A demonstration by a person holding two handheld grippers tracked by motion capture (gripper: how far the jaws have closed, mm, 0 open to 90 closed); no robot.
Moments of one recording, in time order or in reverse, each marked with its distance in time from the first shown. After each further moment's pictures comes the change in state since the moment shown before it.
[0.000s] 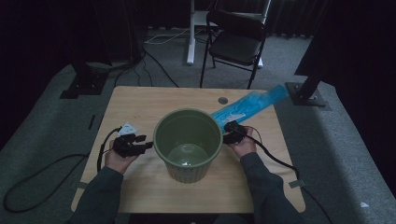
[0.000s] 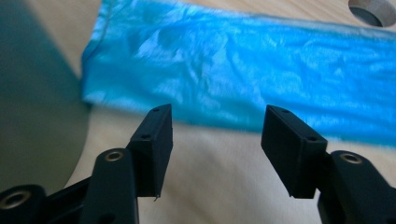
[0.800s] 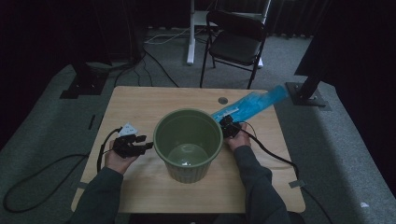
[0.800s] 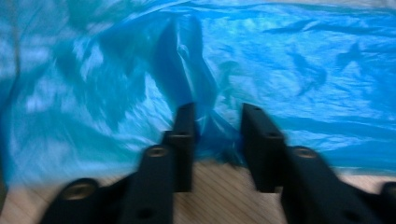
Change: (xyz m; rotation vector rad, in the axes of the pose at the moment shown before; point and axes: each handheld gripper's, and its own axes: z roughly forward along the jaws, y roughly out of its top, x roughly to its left) left arm -0.002 0.000 -0.001 0.002 0.006 0.016; right arm -0.019 0.009 0.044 0.096 0.002 0.075
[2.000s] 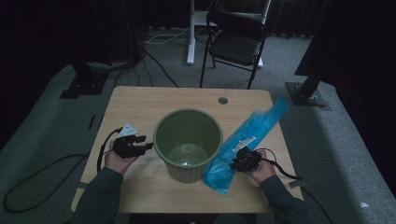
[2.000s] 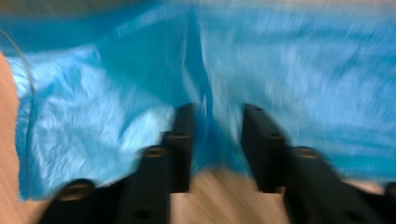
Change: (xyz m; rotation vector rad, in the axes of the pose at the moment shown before) left arm -0.001 -0.001 0.000 0.001 0.005 0.004; right arm 0.042 -0.099 -0.092 0.117 0.156 -0.179
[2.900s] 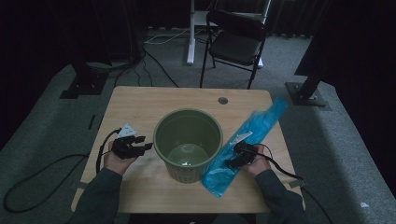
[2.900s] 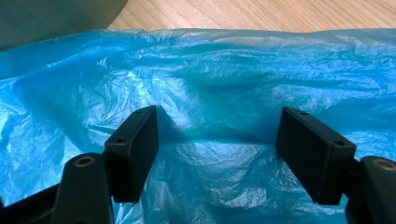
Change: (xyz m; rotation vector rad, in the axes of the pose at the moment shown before) left arm 0.000 -0.002 -0.003 -0.002 0.004 0.002; right arm -0.021 0.012 0.023 -0.020 -0.048 0.022
